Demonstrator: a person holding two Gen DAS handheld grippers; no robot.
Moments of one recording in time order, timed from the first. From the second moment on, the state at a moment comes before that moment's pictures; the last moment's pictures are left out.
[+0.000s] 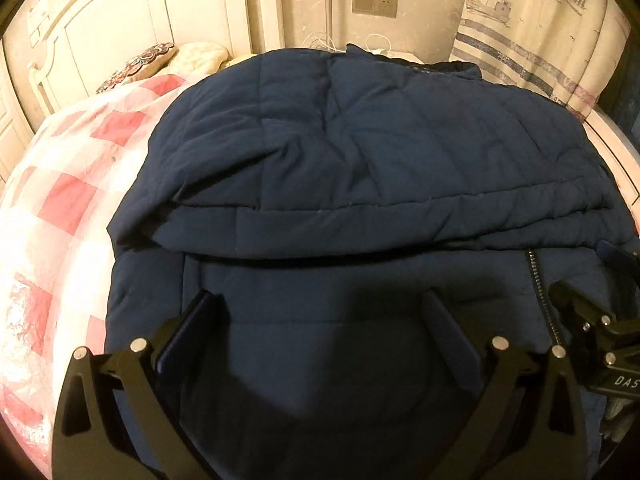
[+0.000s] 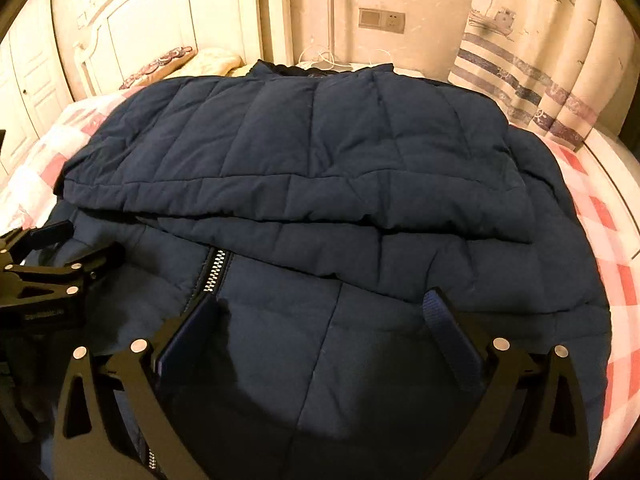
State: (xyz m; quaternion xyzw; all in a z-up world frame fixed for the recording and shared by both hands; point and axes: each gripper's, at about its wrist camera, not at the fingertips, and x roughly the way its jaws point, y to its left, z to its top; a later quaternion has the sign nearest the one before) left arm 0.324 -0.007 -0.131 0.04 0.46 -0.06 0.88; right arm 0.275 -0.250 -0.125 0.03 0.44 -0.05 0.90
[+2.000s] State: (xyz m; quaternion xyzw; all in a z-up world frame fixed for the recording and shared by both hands) left arm 0.102 0.030 -0.122 0.07 0.41 -0.11 0.90; right arm 0.011 -0.208 -0.133 -0.02 0.39 0.04 0.92
